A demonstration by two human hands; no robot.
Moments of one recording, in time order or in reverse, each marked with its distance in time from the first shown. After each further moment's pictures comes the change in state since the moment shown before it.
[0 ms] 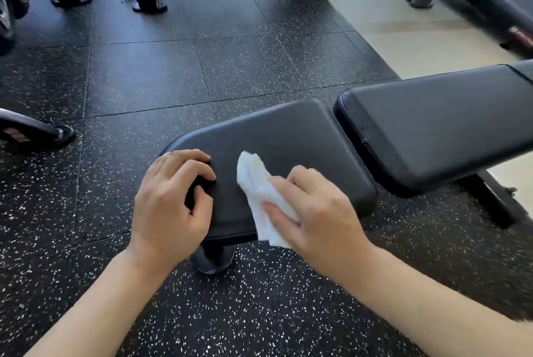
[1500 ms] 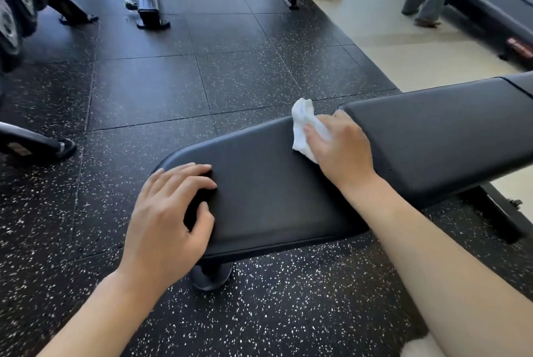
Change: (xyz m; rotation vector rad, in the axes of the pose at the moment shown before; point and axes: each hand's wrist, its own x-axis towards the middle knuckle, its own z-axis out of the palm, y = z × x) left_hand 0.004 0.007 0.000 0.048 -0.107 0.024; right_hand 0.095 0.101 -0.003 -0.221 0.039 0.379
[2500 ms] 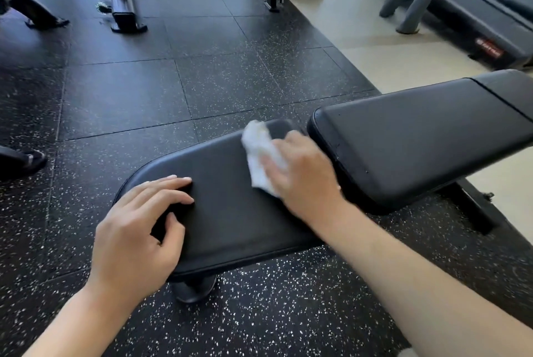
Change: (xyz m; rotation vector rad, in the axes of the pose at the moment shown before) left_hand 0.004 0.000 0.002 -0.078 0.041 -0.030; right_hand -0.037 -0.028 -0.005 0.095 -0.045 -0.099
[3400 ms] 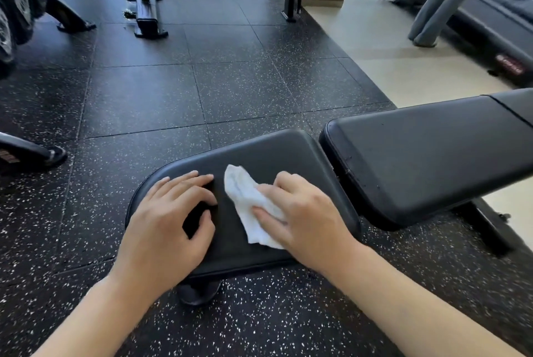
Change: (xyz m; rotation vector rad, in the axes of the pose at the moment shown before) left_hand 0.012 0.013 0.002 0.049 -0.133 -0.032; right_hand -0.039 -0.010 -0.010 0.150 -0.103 -0.292
